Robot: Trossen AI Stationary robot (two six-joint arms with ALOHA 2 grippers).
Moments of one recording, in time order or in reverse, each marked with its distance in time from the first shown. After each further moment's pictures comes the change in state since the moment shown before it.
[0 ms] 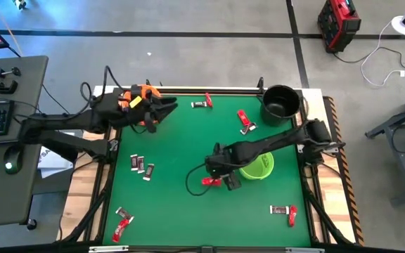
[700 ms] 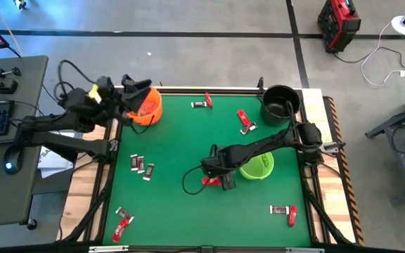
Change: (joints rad) left arm 0.003 -0.132 0.000 0.199 -0.005 0.193; right arm -0.017 0.106 -0.015 0.060 0.029 0.119
